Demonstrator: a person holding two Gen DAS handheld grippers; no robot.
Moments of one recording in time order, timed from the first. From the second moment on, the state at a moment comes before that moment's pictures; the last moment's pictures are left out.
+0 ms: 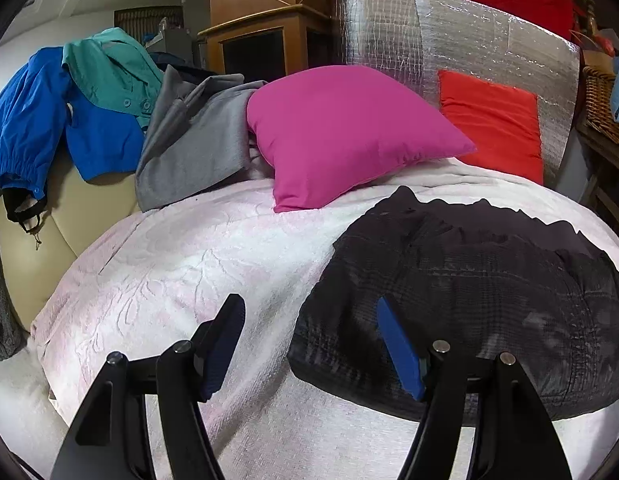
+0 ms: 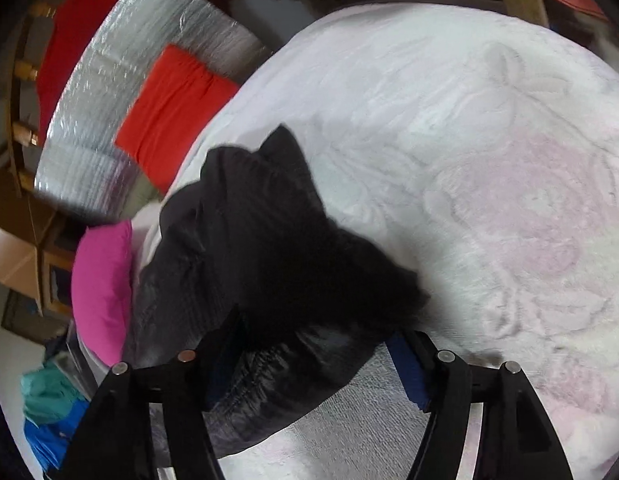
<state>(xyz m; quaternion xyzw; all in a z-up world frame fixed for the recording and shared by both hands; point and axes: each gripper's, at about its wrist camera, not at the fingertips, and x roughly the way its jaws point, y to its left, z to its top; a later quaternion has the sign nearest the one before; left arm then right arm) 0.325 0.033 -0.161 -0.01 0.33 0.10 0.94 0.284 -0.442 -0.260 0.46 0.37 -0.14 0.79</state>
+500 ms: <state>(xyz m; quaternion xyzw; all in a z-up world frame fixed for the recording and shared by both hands) 0.324 0.015 -0.160 0.00 0.33 0.09 0.94 0.255 -0.431 -0.196 0.34 0.28 -0.14 0.89</state>
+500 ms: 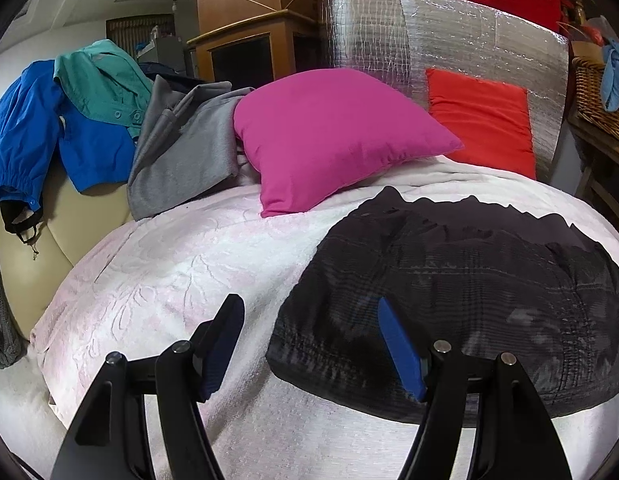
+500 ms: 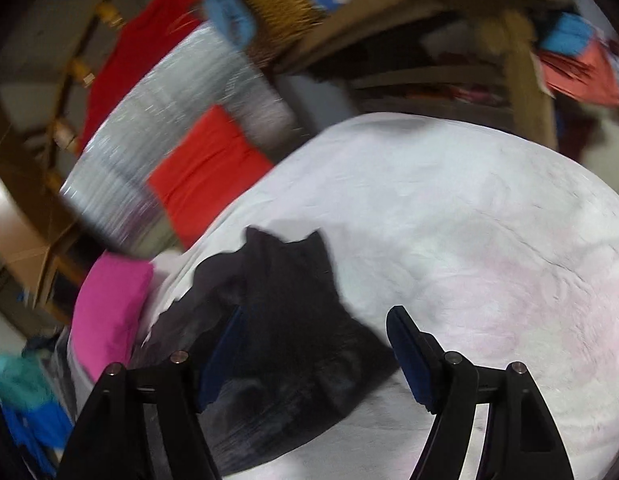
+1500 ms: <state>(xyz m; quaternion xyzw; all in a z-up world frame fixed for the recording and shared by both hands) 0.327 0.000 -0.163 0.02 0.33 0.08 0.94 0.263 -0.409 -0.216 0.35 0.35 -0.06 0.87</state>
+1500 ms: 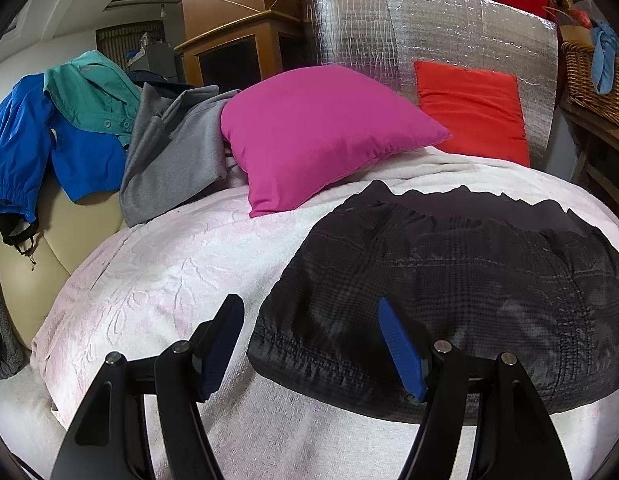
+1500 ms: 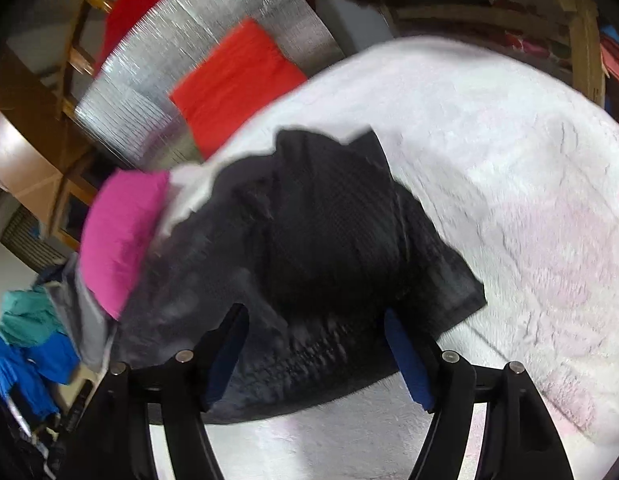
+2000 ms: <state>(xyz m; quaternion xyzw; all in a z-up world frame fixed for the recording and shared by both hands) 0.330 0.000 -0.169 0.03 0.34 0.08 0.94 0.286 -0.379 -0.222 0.32 0.41 0.00 0.86</state>
